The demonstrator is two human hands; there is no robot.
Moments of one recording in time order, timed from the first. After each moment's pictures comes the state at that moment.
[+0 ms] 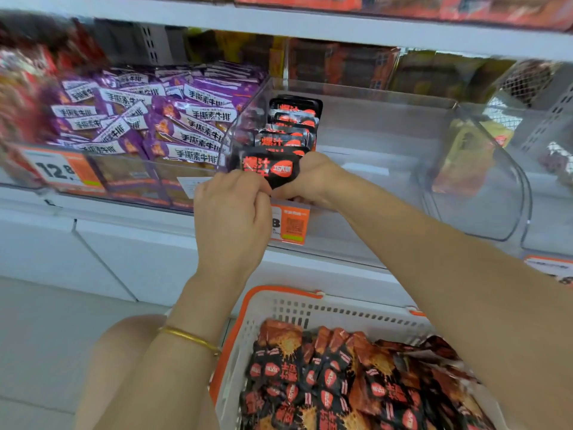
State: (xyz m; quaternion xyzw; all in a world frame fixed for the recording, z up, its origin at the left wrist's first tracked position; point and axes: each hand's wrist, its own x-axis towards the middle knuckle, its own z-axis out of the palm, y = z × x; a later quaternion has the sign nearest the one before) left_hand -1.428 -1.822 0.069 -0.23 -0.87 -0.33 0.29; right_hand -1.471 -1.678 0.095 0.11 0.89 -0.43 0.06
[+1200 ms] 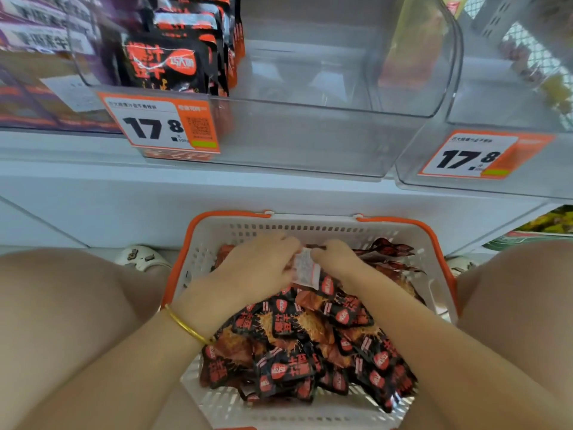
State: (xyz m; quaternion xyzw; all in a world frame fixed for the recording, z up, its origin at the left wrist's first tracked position) left_hand -1.333 -1.758 -0.047 -0.45 -0.87 -0.10 -0.19; right_hand -1.286 -1.603 -0.108 0.35 0.79 -0.47 0.19
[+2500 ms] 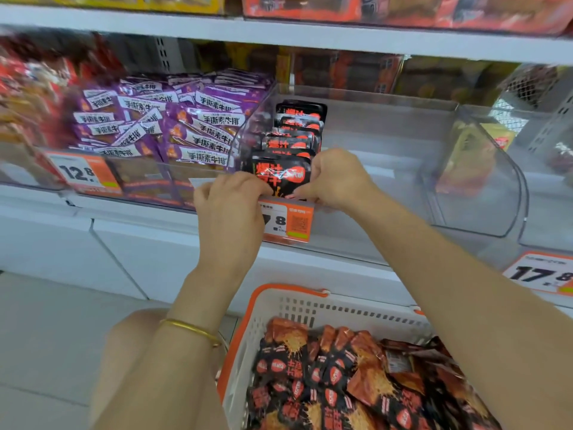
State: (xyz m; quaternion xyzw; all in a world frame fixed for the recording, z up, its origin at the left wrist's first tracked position) left_hand -1.425 -1.831 0.068 -0.21 -0.90 -0.24 0.29; right_hand -1.435 -1.673 0.114 0.10 0.95 -0.29 -0.03
